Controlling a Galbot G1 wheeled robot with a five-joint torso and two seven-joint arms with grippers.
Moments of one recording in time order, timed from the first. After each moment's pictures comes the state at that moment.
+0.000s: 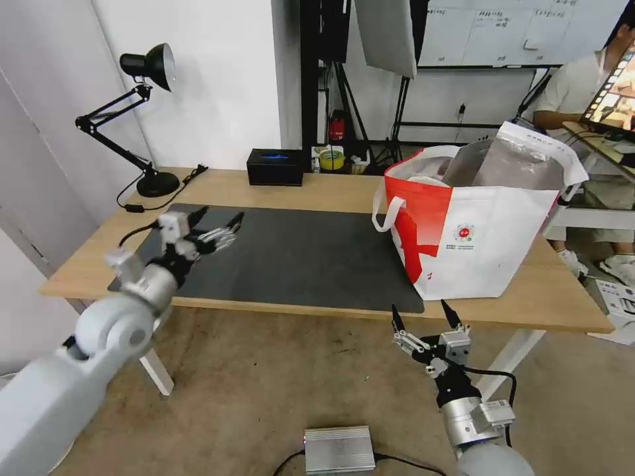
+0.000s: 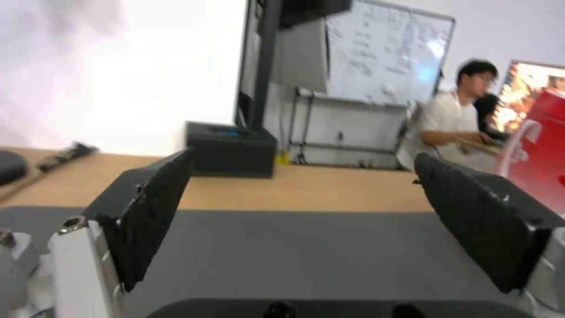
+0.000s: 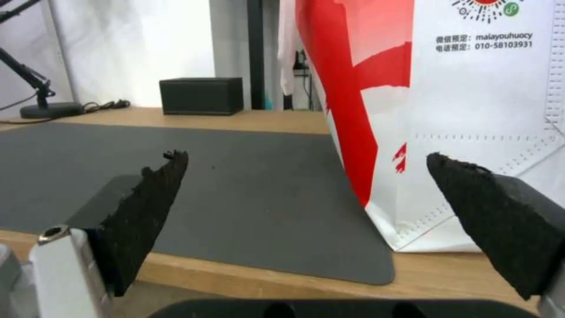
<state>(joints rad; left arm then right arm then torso) 1.14 -0.77 -0.40 -1.95 -0.91 -0.07 -0.03 -1.57 0.95 0.20 2.13 0.32 0.24 0.42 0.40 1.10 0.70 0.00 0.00</state>
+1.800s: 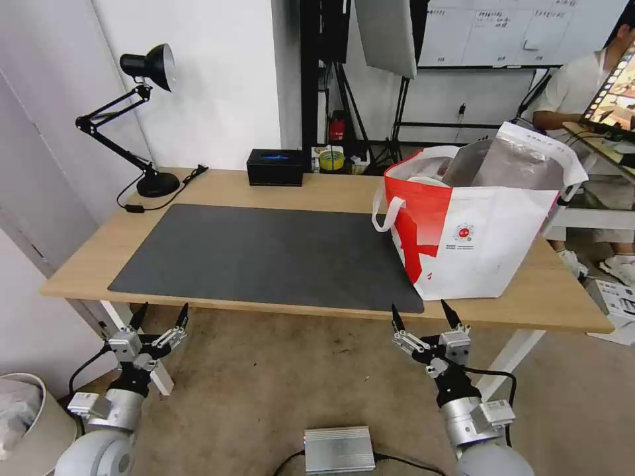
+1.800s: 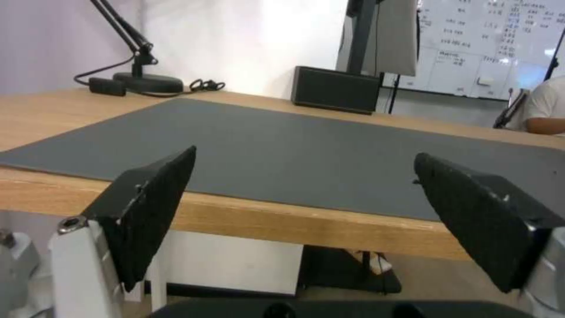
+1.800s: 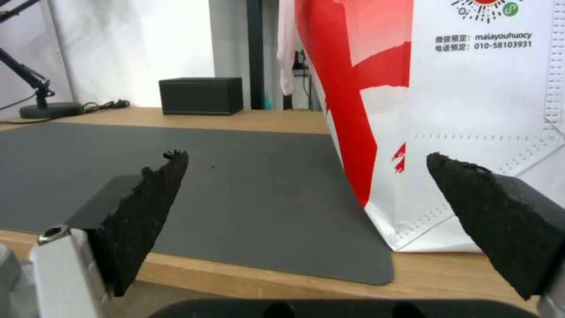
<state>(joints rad) 1.56 -1.01 -0.59 -1.78 -0.68 -0.41 0.08 -1.57 0.95 0.20 2.13 0.32 0.24 0.42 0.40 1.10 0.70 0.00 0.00</state>
